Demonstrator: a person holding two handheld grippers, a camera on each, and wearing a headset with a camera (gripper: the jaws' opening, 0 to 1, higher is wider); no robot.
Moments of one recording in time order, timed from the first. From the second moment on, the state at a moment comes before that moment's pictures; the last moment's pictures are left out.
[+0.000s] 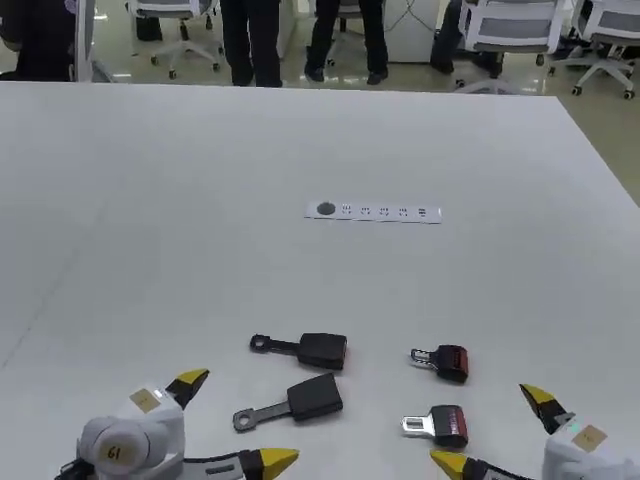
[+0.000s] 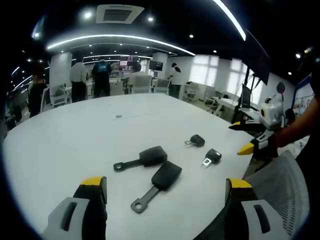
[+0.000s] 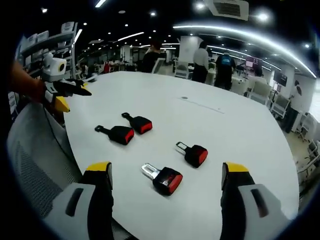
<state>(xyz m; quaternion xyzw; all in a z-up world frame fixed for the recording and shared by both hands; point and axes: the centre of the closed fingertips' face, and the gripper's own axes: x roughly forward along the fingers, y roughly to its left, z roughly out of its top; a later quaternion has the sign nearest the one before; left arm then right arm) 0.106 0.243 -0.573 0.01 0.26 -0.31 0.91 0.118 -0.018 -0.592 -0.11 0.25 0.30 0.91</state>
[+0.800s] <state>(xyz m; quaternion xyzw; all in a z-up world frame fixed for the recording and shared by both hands) 0.107 0.247 -0.578 0.00 0.27 -0.30 0.92 0.122 -0.013 -0.595 -0.11 0.26 0.30 0.91</state>
